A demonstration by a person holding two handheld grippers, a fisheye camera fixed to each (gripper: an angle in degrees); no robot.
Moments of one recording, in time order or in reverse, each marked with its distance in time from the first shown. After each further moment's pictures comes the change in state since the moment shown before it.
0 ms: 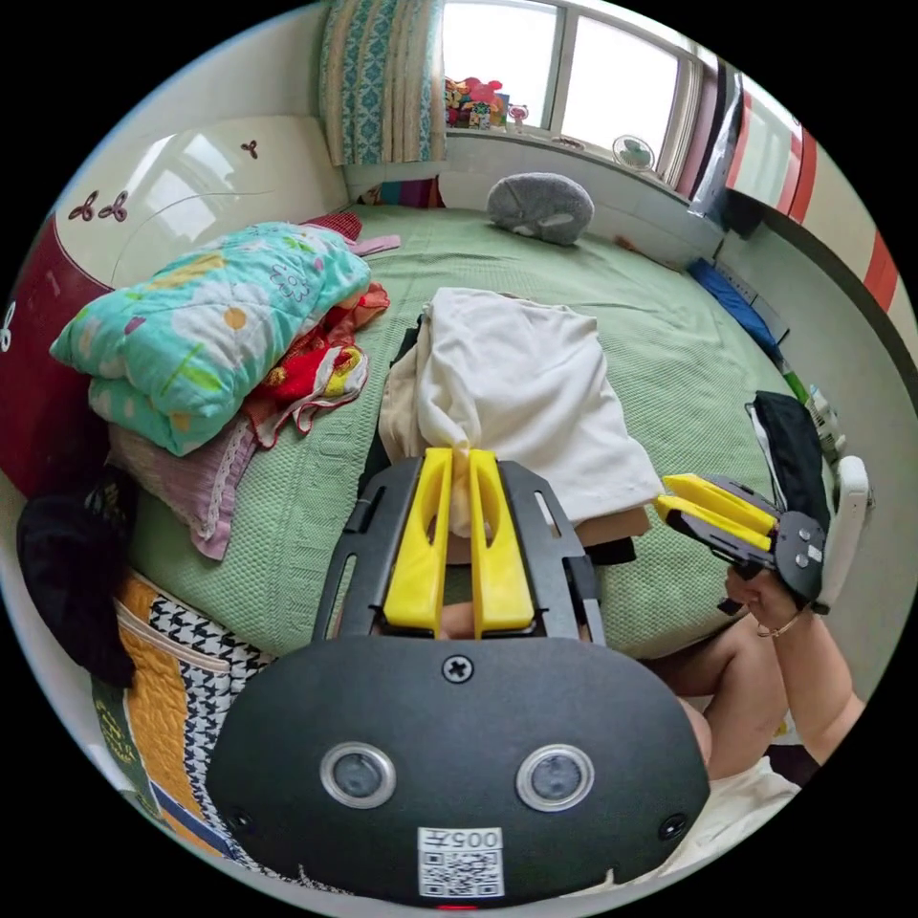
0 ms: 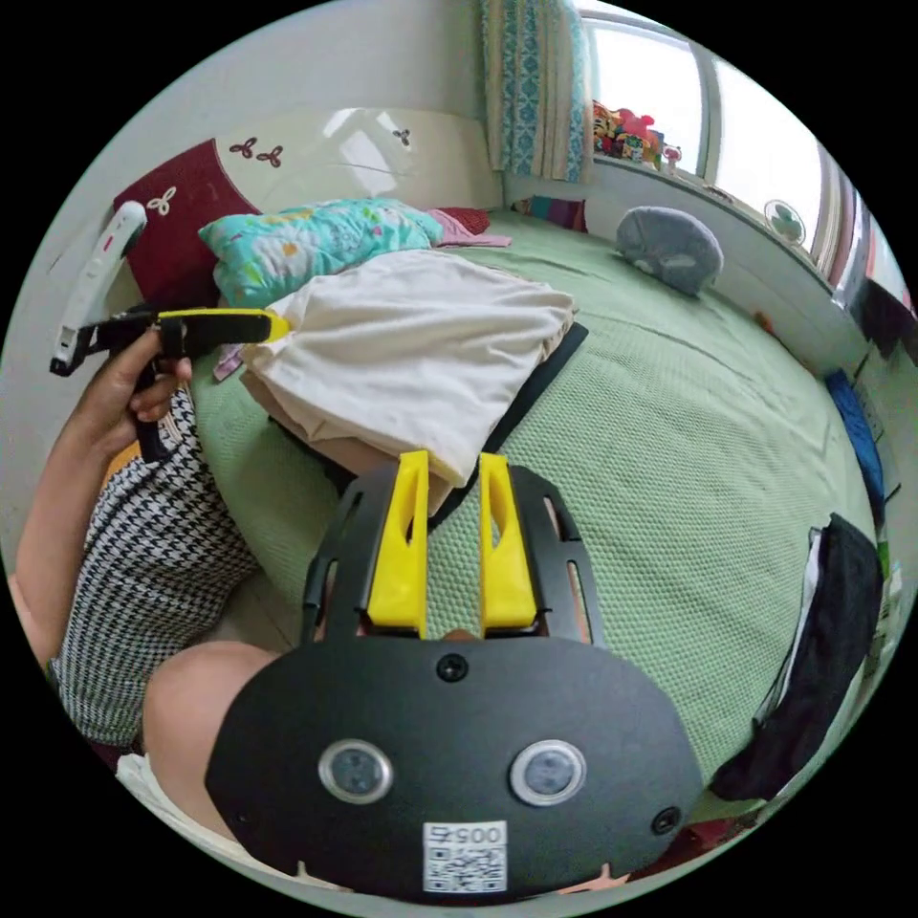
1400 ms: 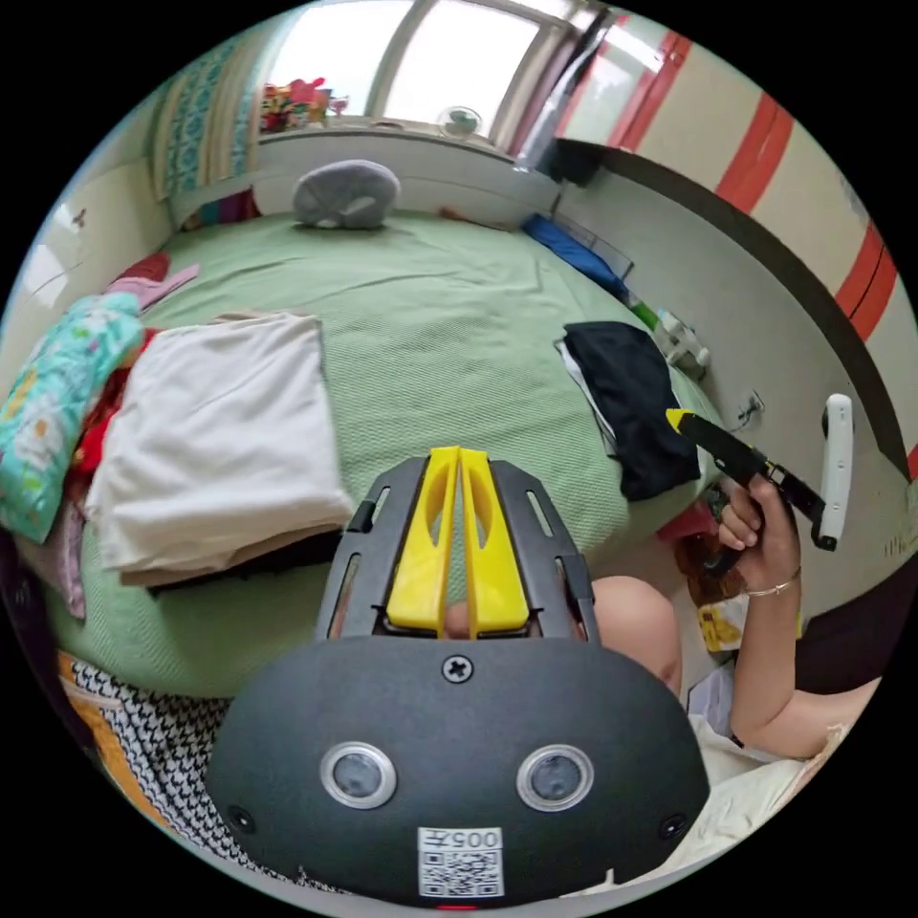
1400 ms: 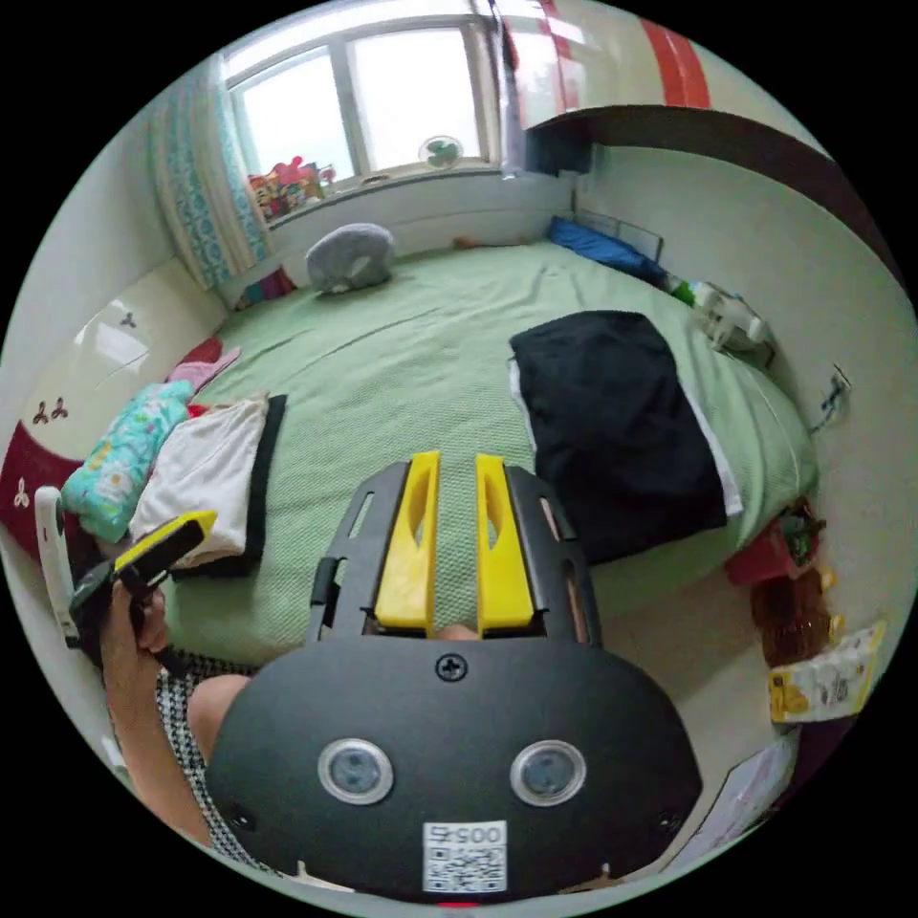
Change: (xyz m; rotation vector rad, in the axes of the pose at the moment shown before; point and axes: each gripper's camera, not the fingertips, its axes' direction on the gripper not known) left arm 0.347 -0.050 0.106 -0.057 0.350 0.275; right arm 0.246 0.129 -0.287 0.074 0.379 0.780
